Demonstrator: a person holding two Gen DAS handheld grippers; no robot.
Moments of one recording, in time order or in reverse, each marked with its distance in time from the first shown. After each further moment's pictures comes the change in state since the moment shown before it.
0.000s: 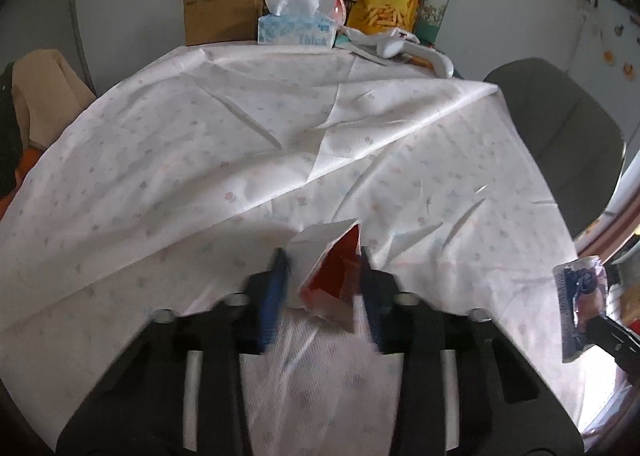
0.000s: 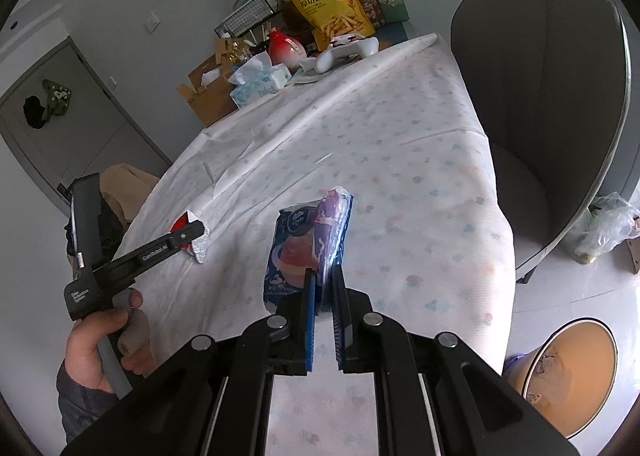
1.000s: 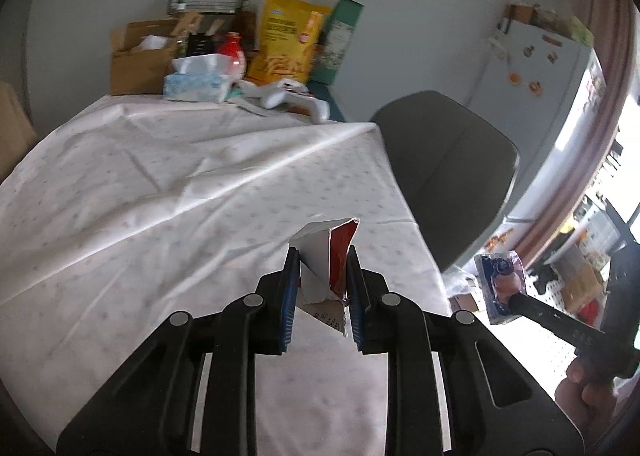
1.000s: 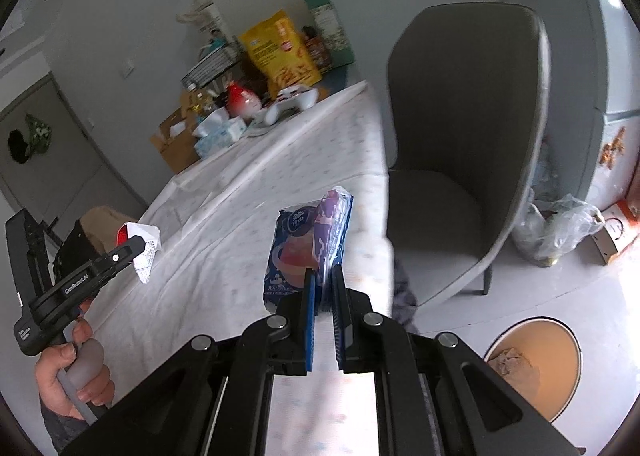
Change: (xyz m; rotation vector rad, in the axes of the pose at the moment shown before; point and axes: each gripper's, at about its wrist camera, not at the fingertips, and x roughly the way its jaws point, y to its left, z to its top) left arm -0.083 -0.080 -0.011 0.066 -0.149 -0.304; right arm -0.091 -0.071 -0.003 0.087 -0.152 -0.112
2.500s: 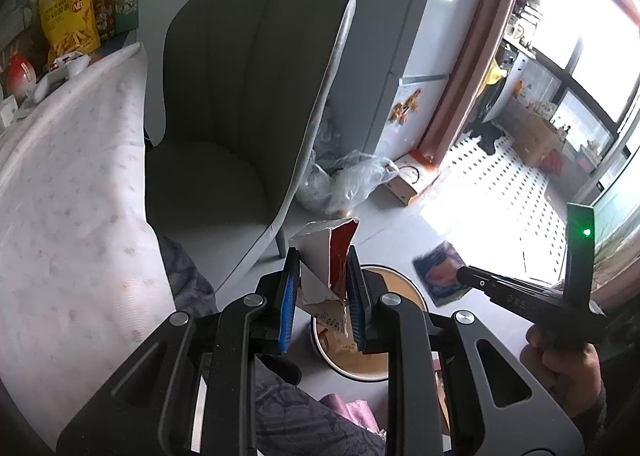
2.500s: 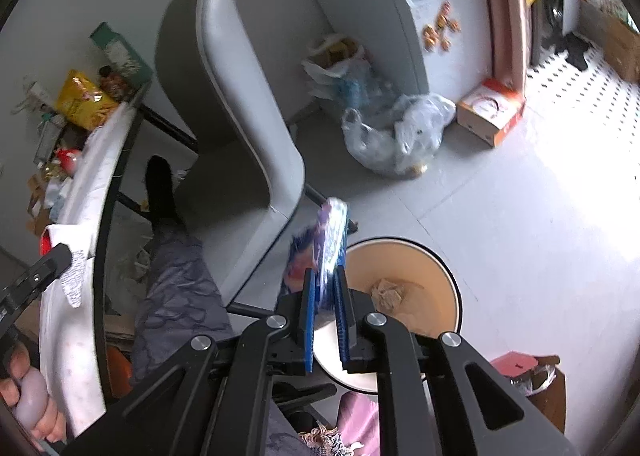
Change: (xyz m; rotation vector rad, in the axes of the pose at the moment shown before) left arm 0.128 -0.261 -0.088 0.396 0.315 -0.230; right arm -0.026 -0.278 -0.089 0.419 0.080 -0.342
